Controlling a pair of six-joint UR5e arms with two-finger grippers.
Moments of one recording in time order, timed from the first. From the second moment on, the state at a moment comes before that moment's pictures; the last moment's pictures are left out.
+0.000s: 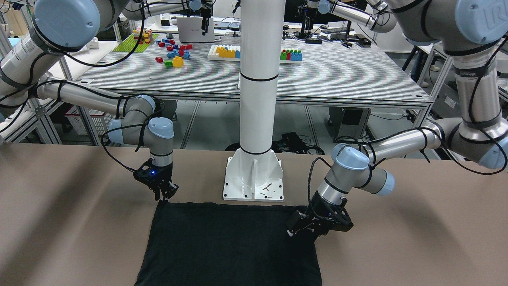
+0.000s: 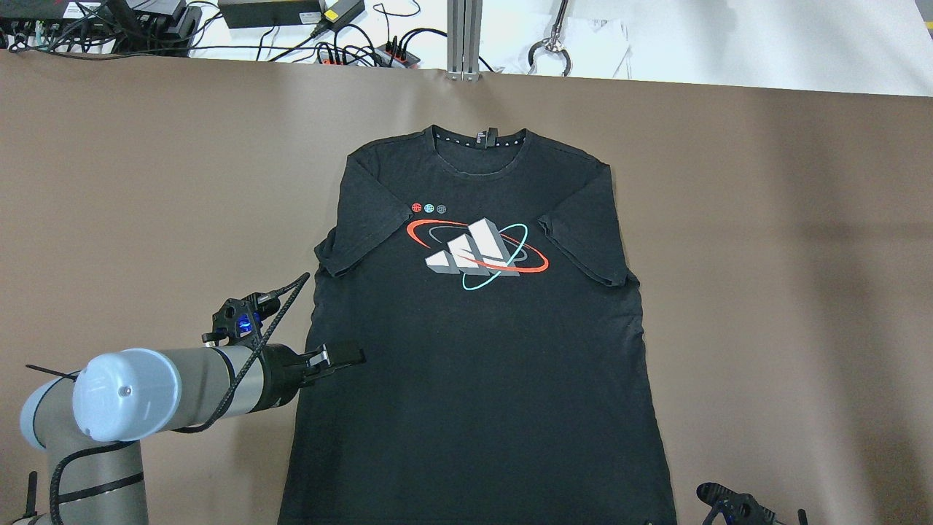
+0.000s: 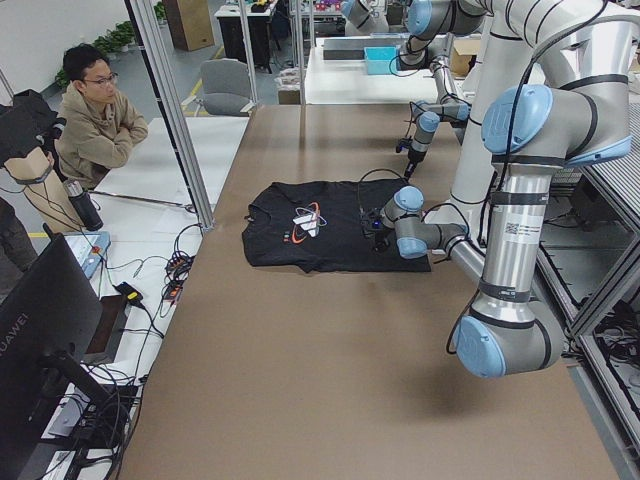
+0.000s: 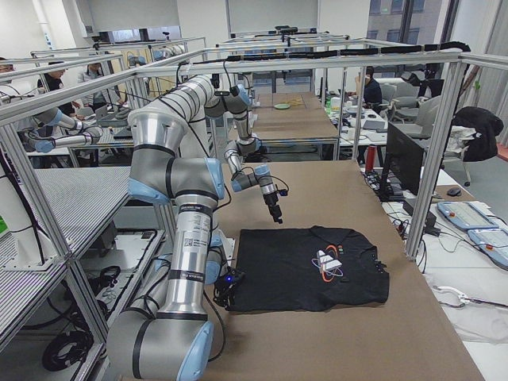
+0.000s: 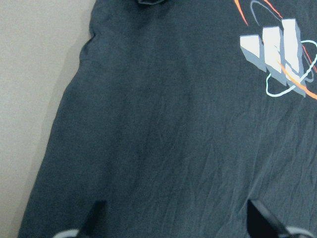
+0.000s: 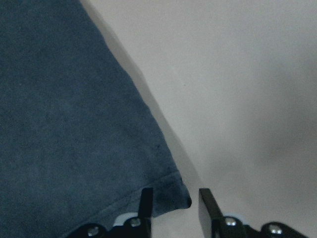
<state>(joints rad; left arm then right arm) -0.40 -1.82 -1.94 -2.20 -1.60 -1.73 -0.01 -1.72 2.21 -1.41 1.38 2.07</state>
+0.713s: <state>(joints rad) -0.40 -1.82 -1.95 -2.20 -1.60 -1.73 -0.01 -1.71 2.22 -1.41 1.38 2.07</state>
